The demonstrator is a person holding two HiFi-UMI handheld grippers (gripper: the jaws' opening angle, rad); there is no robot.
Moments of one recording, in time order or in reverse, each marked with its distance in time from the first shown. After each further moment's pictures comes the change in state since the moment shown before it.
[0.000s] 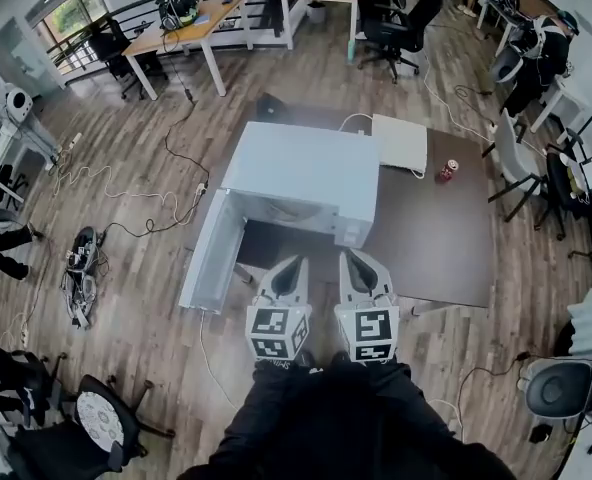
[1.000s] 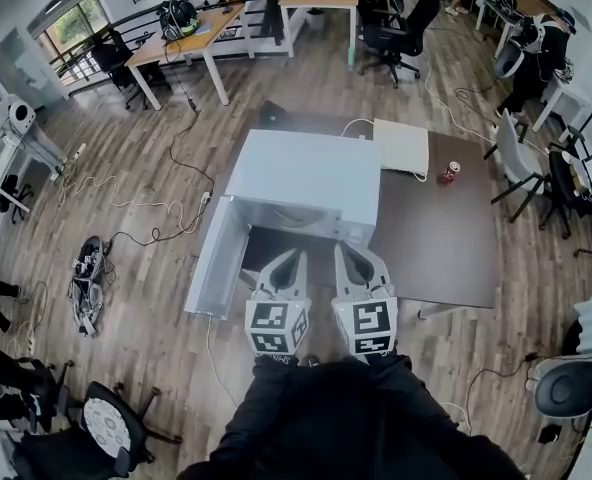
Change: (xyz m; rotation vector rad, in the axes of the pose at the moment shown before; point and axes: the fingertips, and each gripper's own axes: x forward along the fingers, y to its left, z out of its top) left arm 0.001 0.004 0.023 0.050 -0.035 0.008; right arm 0.008 0.005 0.021 -0.002 -0.056 0.028
